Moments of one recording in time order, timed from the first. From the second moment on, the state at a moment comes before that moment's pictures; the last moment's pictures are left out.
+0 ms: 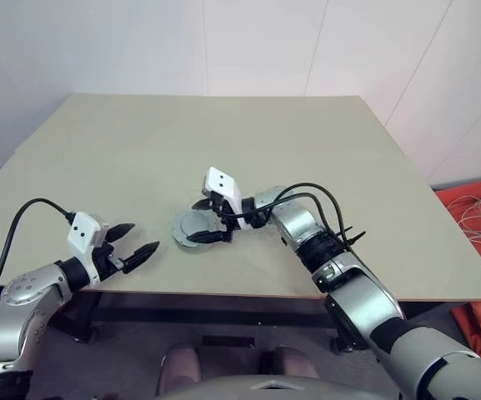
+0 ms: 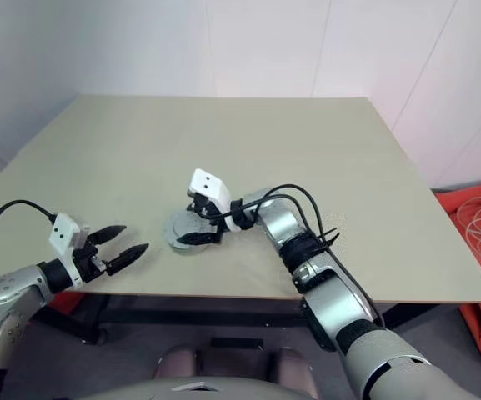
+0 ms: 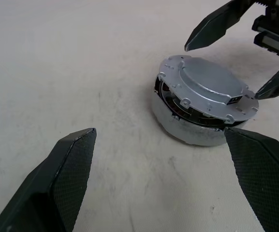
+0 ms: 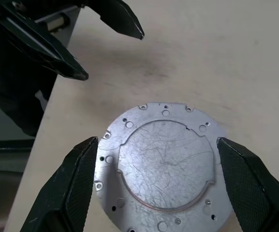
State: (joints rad) left arm 0.15 0.61 0.28 -0.24 -0.49 0.42 -0.80; right arm -0.82 -0.07 0.38 0.66 0.03 0.17 1.10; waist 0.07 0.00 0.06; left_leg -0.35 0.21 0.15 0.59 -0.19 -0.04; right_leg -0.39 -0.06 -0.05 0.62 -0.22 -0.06
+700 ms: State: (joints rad) left arm 0.16 0.61 0.28 -0.25 -0.50 0.42 -0.80; right arm -0.84 -0.04 0.37 0.78 -0.02 0.09 1.09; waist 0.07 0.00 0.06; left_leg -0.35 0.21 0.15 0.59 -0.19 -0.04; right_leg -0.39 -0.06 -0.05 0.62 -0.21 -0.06
